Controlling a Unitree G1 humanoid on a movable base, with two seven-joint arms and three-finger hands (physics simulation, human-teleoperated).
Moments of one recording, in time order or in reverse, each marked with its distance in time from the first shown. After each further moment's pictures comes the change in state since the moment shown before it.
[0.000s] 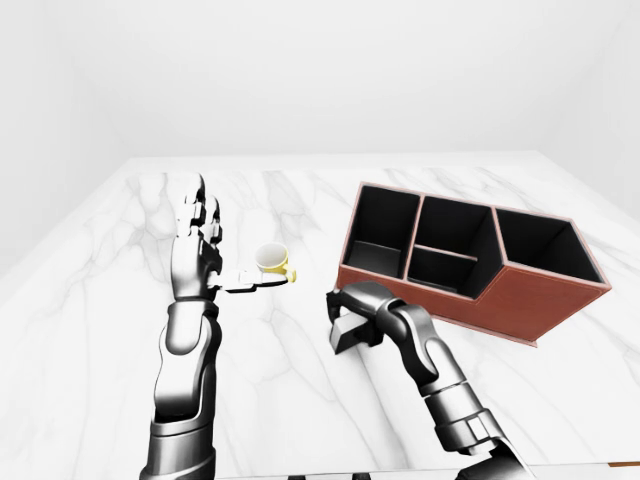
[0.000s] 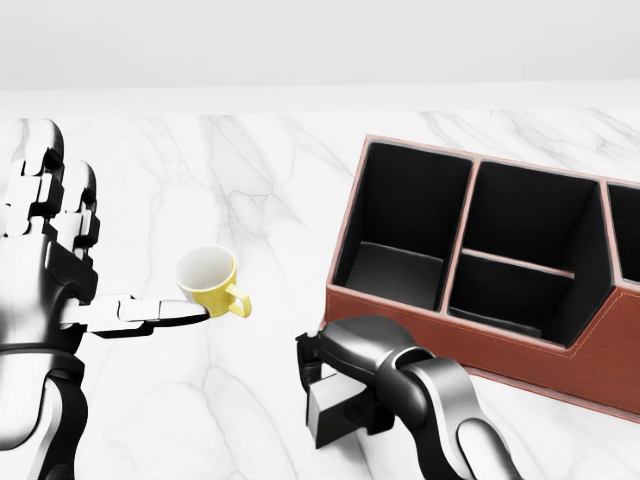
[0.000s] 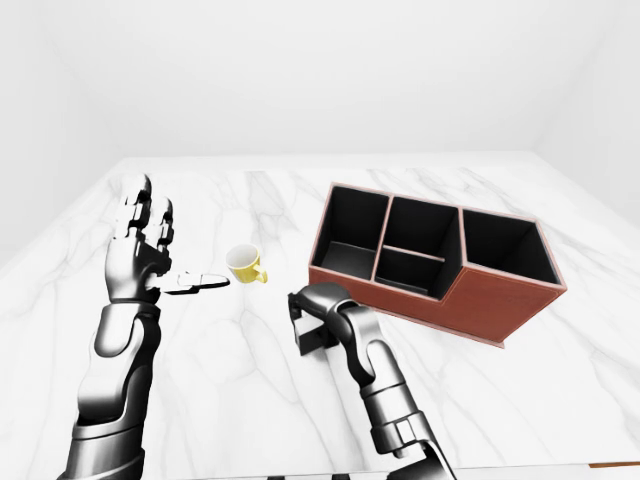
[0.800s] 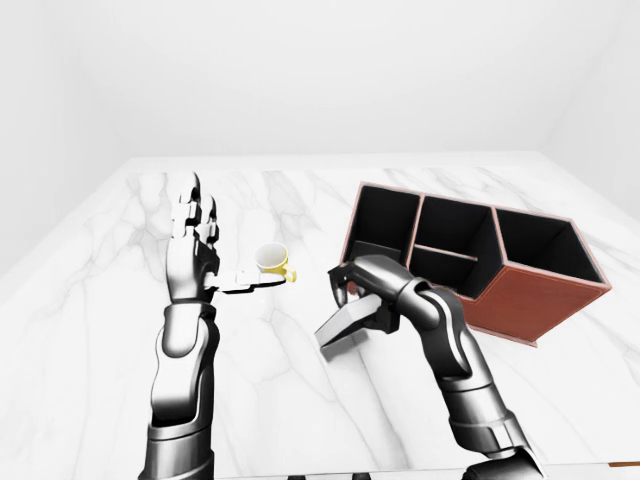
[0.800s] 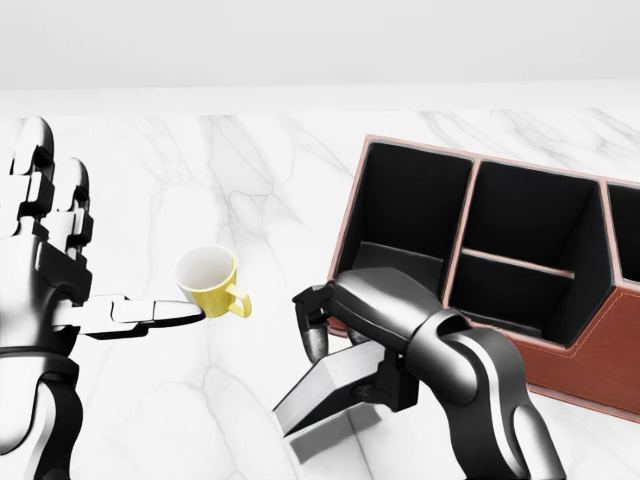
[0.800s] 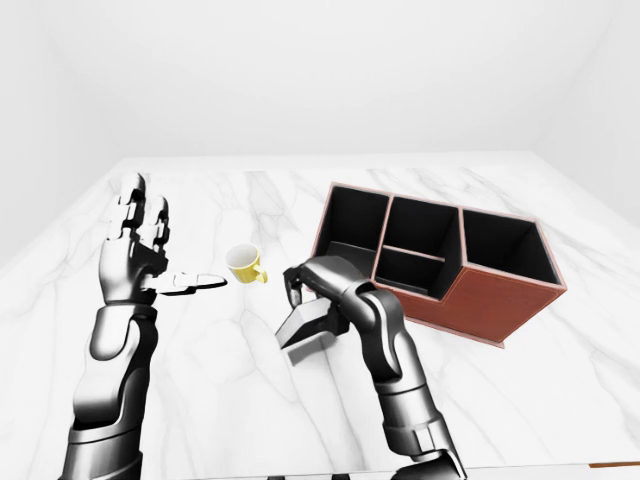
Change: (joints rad) left arm 0.011 0.001 0.005 -0.028 -0.012 0.000 0.004; right arm 0.005 -0.039 -0.068 -0.264 0.230 0.000 0.091
